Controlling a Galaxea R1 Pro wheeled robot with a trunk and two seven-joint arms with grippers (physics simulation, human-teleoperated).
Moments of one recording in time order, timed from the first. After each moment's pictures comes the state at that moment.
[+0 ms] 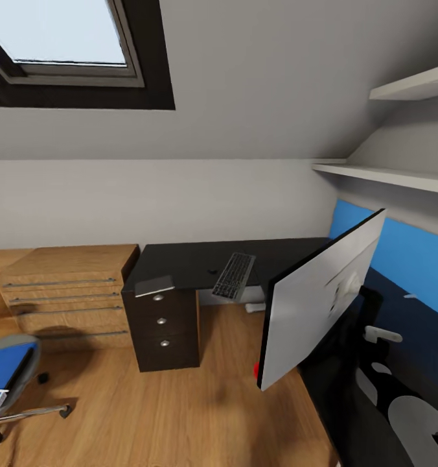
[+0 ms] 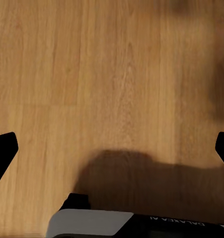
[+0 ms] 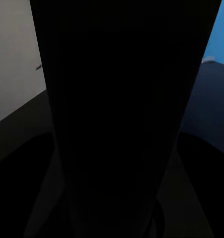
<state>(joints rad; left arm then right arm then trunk) 0.15 -0.04 -0.25 -1.05 0.26 0.23 0.33 -0.76 -0.24 -0.19 -0.24 -0.07 -0.38 -0.15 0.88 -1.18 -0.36</state>
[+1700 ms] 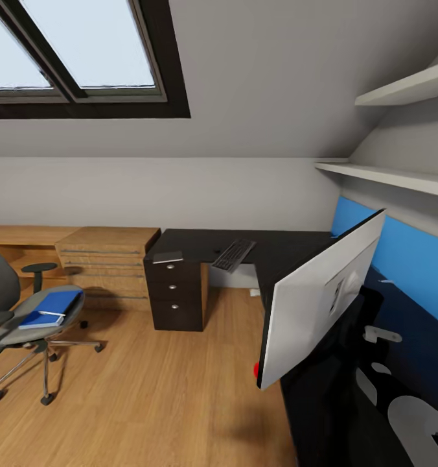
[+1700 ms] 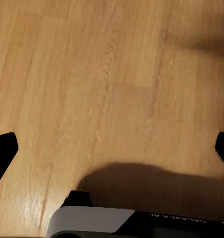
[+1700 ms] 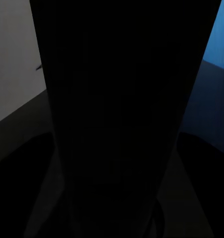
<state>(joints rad) 0.15 -0.04 -0.25 -1.03 0.26 0.23 0.34 -0.76 -0.24 -0.19 -0.24 -0.07 -0.38 -0.15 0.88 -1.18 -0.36</state>
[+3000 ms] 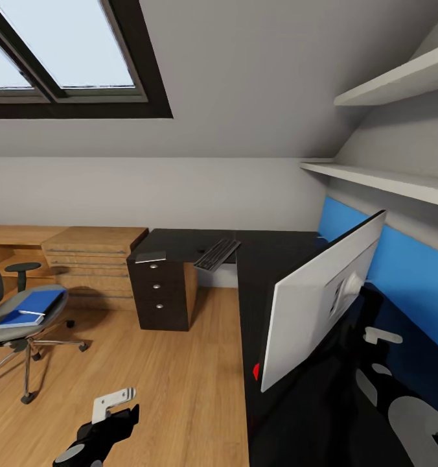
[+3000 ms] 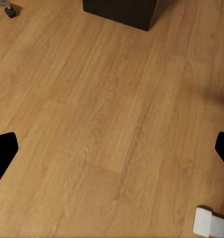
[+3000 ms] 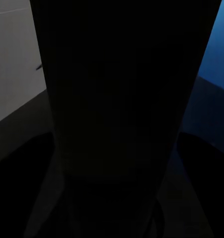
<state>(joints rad) 0.07 -0.05 0.00 -1.61 0.26 0.63 0.35 -0.76 -0.24 -0.19 -0.24 -0.07 -0.38 -0.15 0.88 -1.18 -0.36</state>
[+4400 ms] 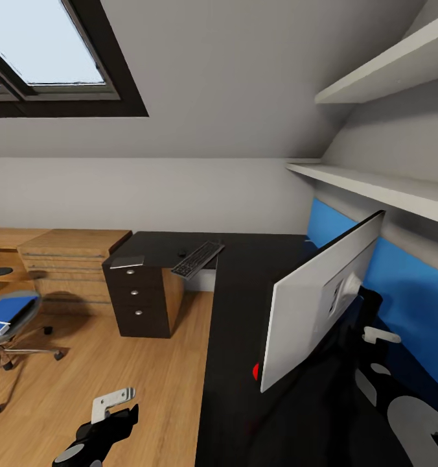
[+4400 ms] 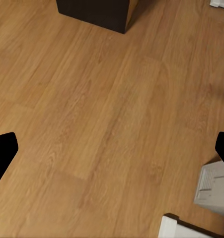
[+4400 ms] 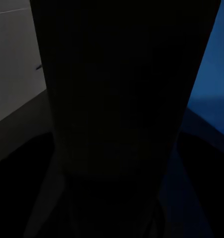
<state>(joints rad) 0.07 -0.05 0.00 -1.61 0.26 0.63 0.35 -0.76 -0.24 -0.19 -0.24 -0.06 -0.38 -0.14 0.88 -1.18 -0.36</state>
